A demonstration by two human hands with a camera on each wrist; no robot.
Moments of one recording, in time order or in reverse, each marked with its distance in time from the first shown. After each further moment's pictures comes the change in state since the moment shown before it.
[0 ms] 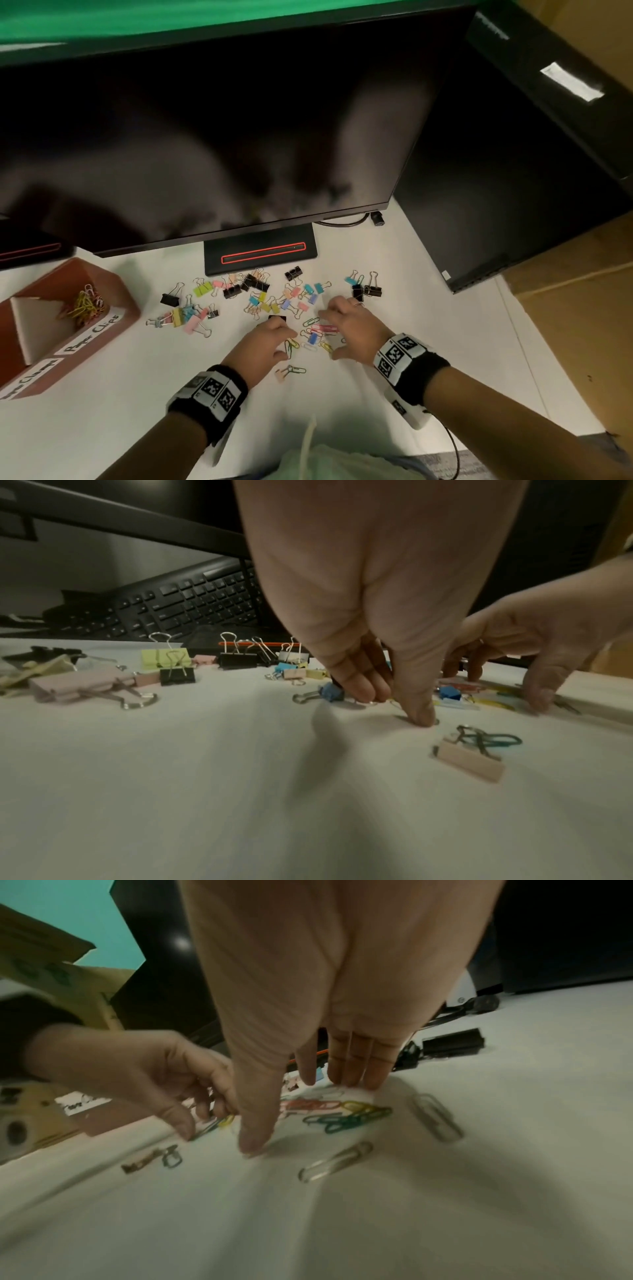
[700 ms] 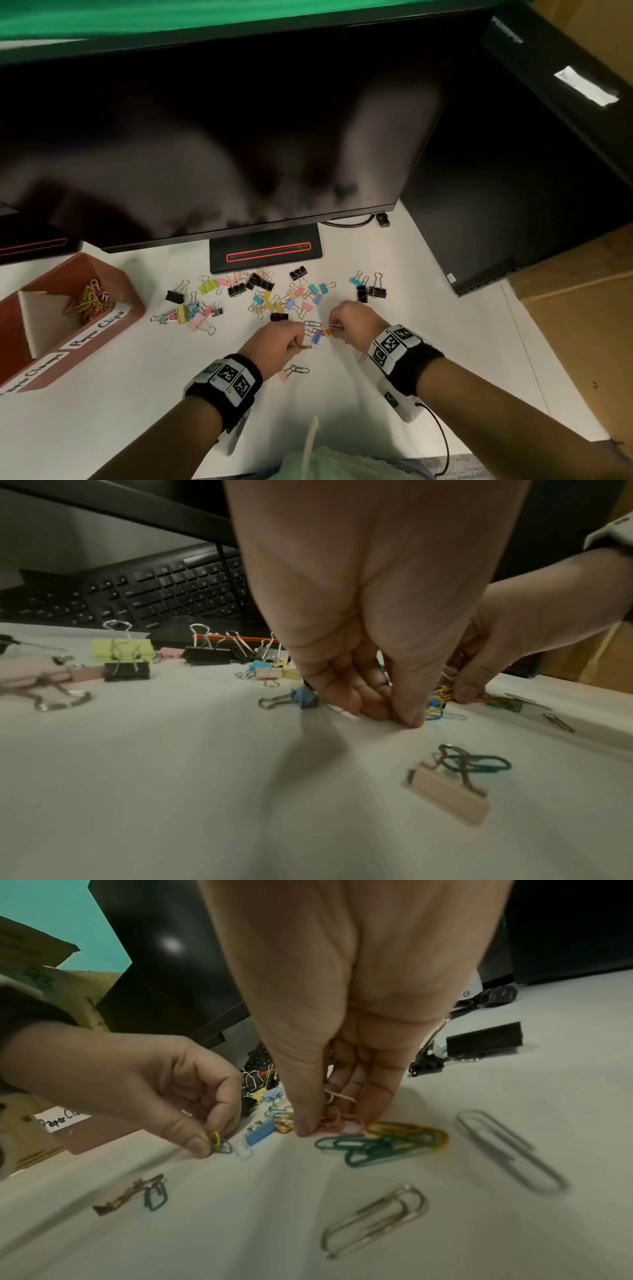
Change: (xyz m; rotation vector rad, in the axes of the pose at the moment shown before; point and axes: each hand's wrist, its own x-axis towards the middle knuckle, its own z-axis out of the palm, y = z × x) left_hand 0.010 0.011 0.000 -0.016 -0.027 -0.012; right_hand 0.018 -0.008 -0.008 0.061 -0.028 0.107
